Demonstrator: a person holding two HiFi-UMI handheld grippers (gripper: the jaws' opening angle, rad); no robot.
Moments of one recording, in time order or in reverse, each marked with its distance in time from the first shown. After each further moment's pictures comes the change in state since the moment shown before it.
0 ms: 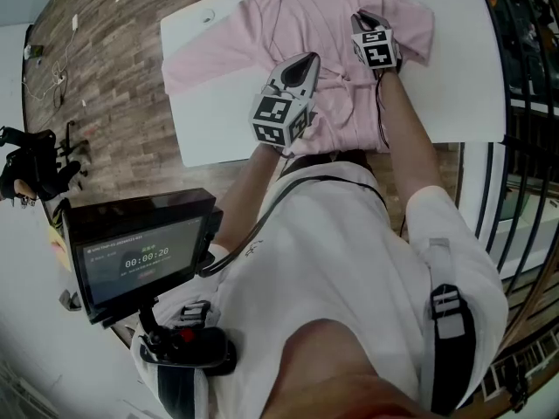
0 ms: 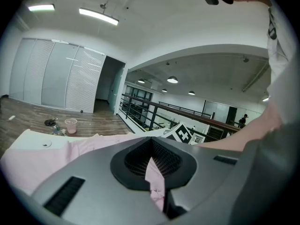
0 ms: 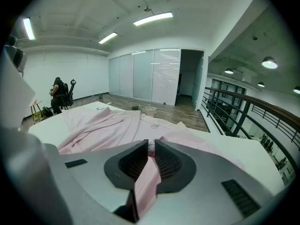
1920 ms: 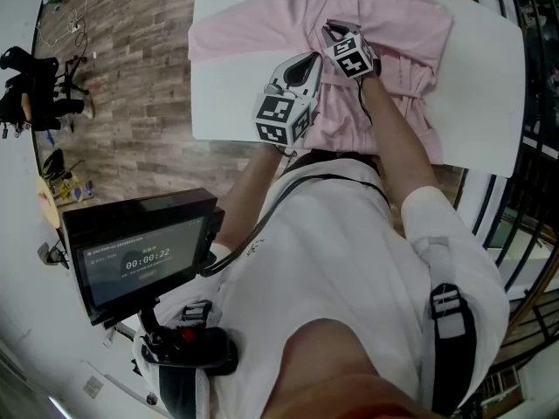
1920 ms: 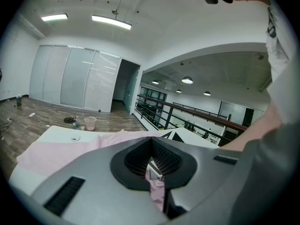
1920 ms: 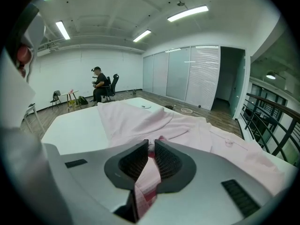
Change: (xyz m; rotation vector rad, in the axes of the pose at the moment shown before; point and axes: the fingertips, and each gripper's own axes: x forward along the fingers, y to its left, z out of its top) left arm -0.031 0.042 -0.016 -0.058 0.008 0.191; right arm 0.040 0.175 0.014 -0.207 0.005 0.395
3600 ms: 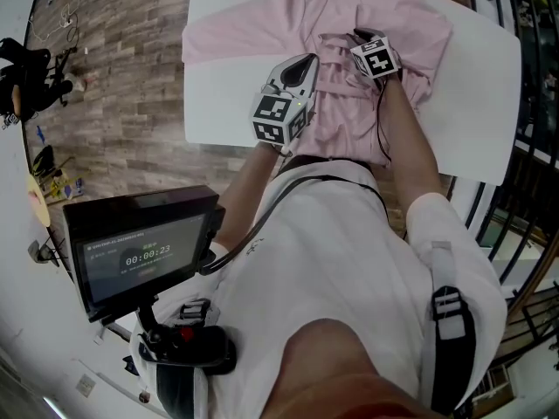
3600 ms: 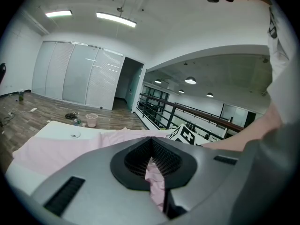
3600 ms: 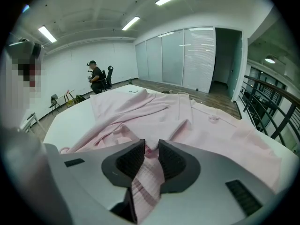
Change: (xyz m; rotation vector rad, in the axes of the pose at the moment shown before) left arm 0.002 -0.004 -0.005 -0.036 0.002 0.009; right arm -0.035 -0.055 -0.064 0.099 0.168 0.001
